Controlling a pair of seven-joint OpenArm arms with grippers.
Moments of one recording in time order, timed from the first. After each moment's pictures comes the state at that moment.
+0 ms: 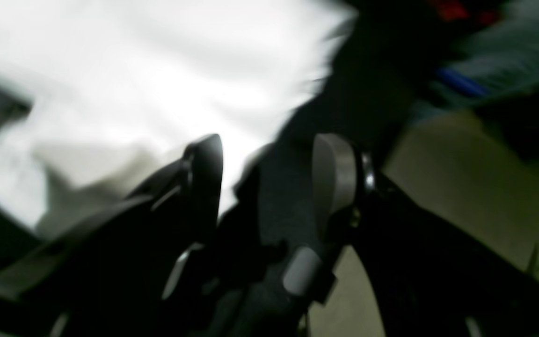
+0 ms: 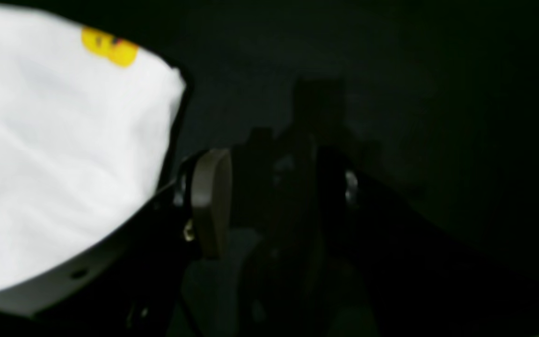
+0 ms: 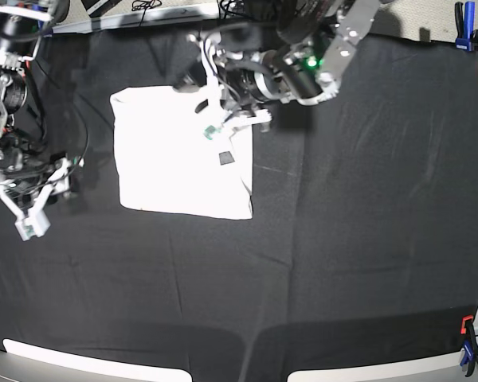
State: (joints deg) left arm 9.6 -1.4 33.7 102.1 -22.5 -20.6 51.3; right arm 1.8 29.2 16.8 92.3 28.3 35.6 -61.5
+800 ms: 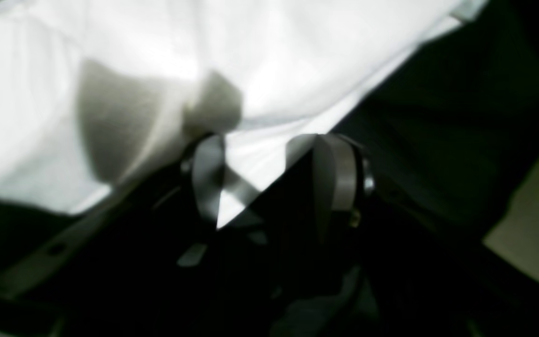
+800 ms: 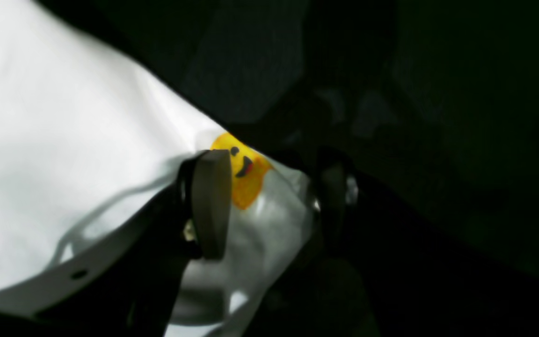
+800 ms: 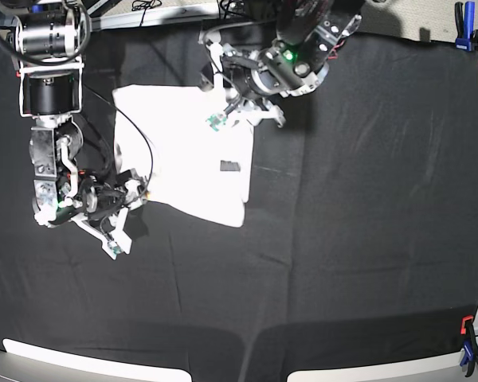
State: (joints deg) left arm 9.7 -1.1 34.2 95.7 -3.2 -13.8 47.1; right arm 18.3 20.9 -1.4 69.6 18.9 35.8 -61.7
